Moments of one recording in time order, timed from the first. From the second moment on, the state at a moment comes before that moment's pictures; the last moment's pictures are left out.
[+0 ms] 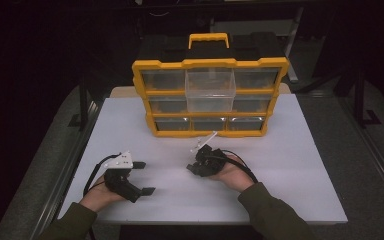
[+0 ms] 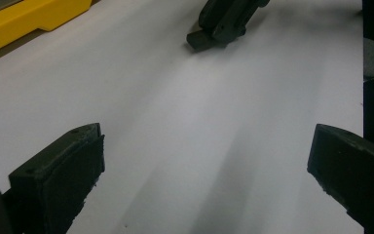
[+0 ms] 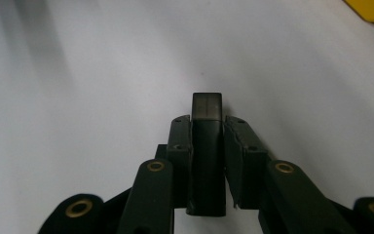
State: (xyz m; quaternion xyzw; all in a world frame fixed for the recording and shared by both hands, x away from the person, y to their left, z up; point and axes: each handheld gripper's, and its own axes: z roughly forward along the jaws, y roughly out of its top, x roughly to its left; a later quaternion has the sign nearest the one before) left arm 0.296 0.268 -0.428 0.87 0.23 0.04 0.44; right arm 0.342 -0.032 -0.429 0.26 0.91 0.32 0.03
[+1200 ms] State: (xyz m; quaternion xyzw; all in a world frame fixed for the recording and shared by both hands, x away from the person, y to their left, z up) left arm 0.296 0.270 -0.427 0.87 0.23 0.04 0.44; right arm 0.343 -0.107 -0.384 0.26 0.90 0.33 0.04
